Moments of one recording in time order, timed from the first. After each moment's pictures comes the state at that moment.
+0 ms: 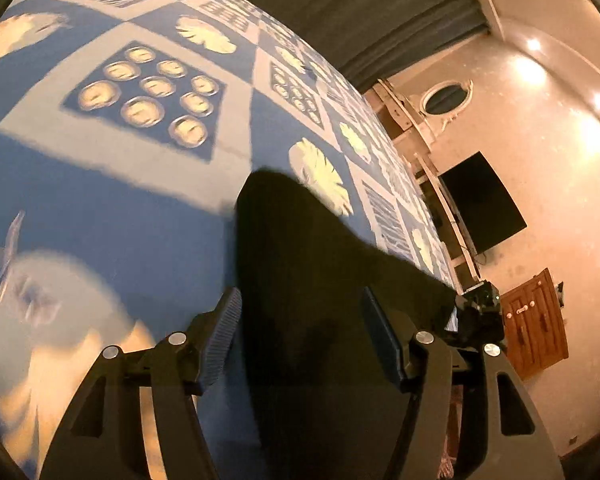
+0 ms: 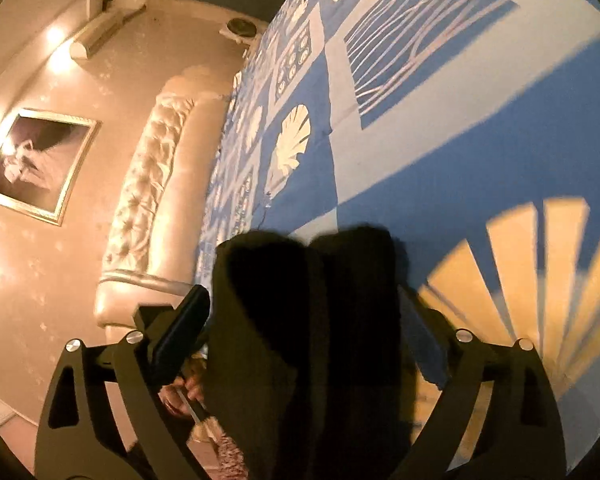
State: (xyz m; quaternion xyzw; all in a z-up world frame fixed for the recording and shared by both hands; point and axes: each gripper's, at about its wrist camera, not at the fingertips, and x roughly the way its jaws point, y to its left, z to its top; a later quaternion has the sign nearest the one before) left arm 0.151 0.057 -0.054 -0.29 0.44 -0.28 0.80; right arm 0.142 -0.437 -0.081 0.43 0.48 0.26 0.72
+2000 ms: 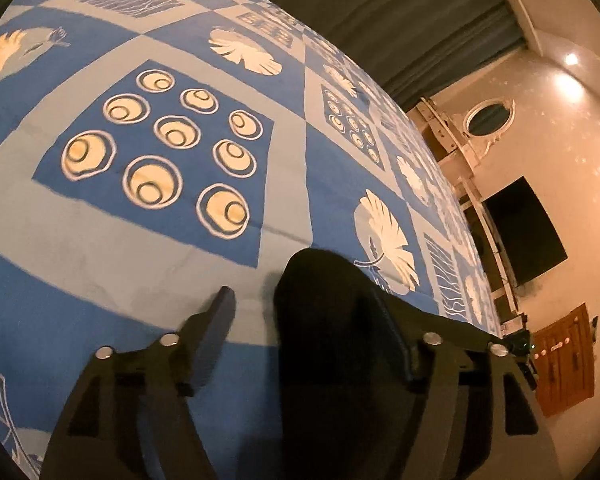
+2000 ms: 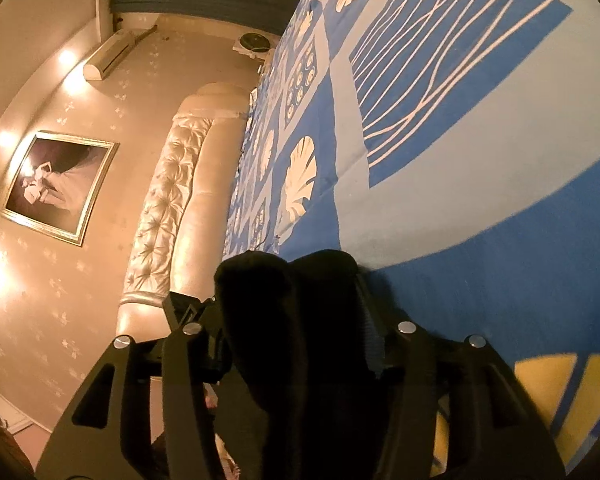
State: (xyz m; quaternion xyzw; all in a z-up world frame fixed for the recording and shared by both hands) left arm 0.216 0.064 -0.071 -0.29 0.45 -0.20 0.83; right arm 0.188 -0.443 -0.115 0.48 0.44 0.27 0.71
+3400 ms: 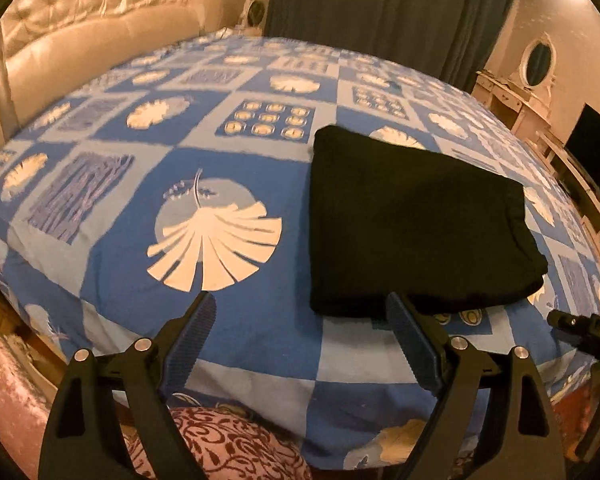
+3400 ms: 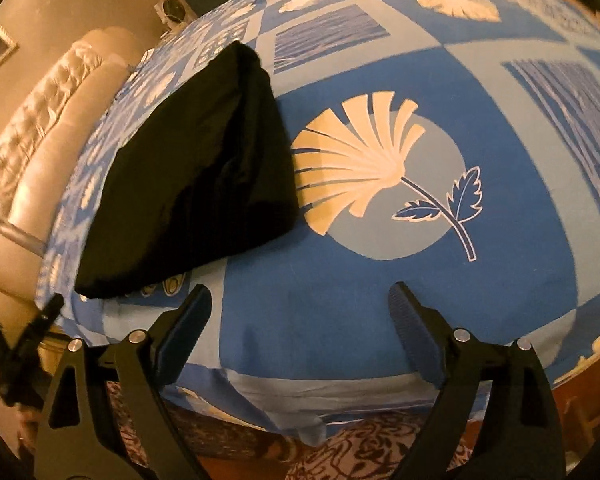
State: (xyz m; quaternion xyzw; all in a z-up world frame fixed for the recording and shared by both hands) left arm -0.032 0.011 -0.006 -0.07 0.41 -0.01 0.91; right arm -0.029 -0.408 -0.042 0.19 0.53 0.04 0.83
